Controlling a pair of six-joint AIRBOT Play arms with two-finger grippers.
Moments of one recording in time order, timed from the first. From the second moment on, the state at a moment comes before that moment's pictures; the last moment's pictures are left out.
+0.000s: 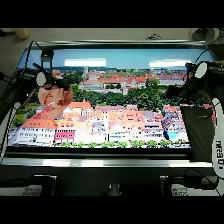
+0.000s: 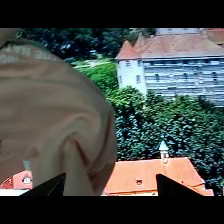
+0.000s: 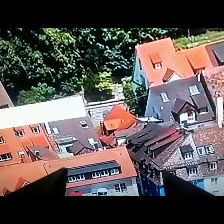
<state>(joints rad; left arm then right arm) -0.18 -1.52 1.46 1.72 -0.95 -1.81 -0.07 -1.50 1.51 -1.49 1.38 1.73</state>
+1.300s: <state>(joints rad) -0.64 -1.18 1.51 1.44 -0.73 -1.74 -0.07 -1.04 1.51 -1.55 1.30 1.71</state>
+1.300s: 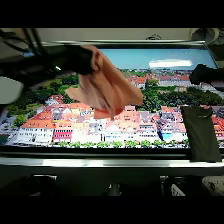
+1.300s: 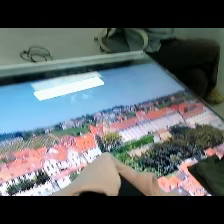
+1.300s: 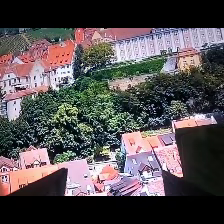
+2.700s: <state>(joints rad) -0.18 -1.84 1.47 0.95 -1.00 -1.65 -0.05 -1.37 1.11 -1.04 1.44 1.46</state>
